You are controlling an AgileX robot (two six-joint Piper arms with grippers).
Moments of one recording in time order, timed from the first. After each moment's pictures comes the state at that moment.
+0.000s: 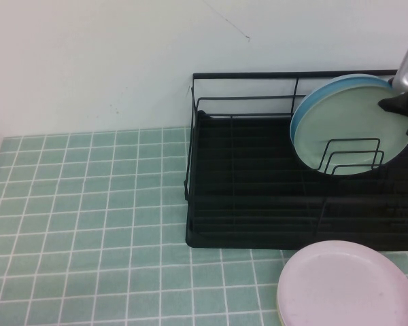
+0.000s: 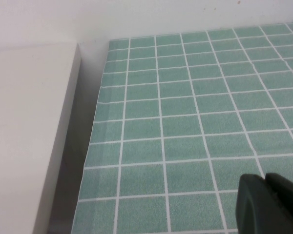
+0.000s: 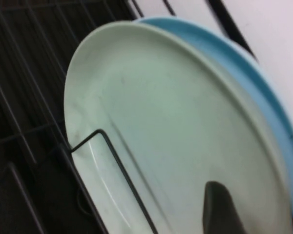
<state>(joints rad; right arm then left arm) -0.04 1.77 -1.33 0.91 0.58 -1.86 0.08 -0.01 0.01 -0.07 0.37 0.07</state>
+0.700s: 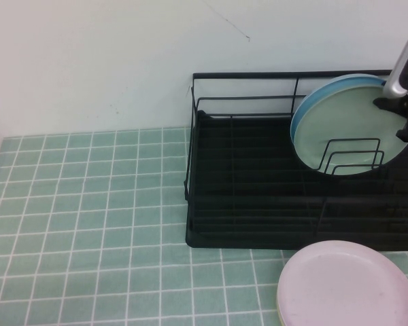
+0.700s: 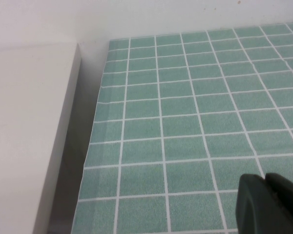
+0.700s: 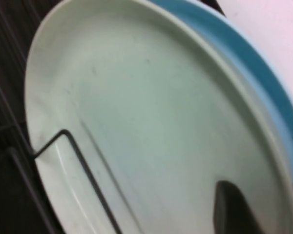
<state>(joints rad) -0.04 1.85 -1.33 1.09 0.49 -2.05 0.08 -0.01 0.01 -0.07 0.37 0.07</state>
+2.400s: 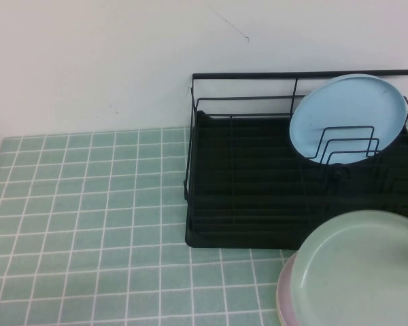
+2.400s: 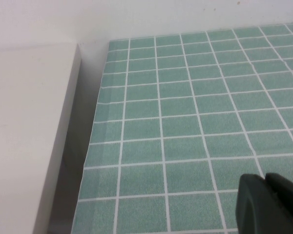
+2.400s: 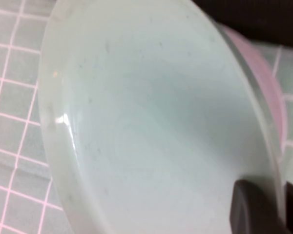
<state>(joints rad) -0.01 1.11 -0.68 0.52 0.89 -0.51 0.08 -0.01 0.01 -0.07 0.37 0.07</state>
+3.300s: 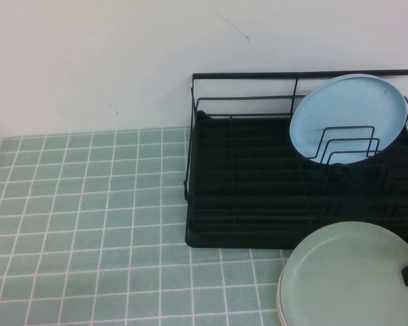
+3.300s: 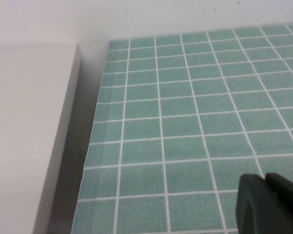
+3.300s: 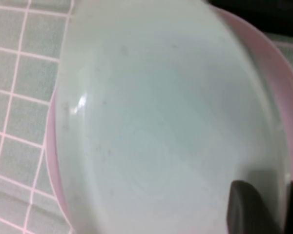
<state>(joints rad) -0.01 1.35 -0.65 0.66 0.74 -0.69 0.08 -0.01 0.01 -0.07 0.37 0.07</state>
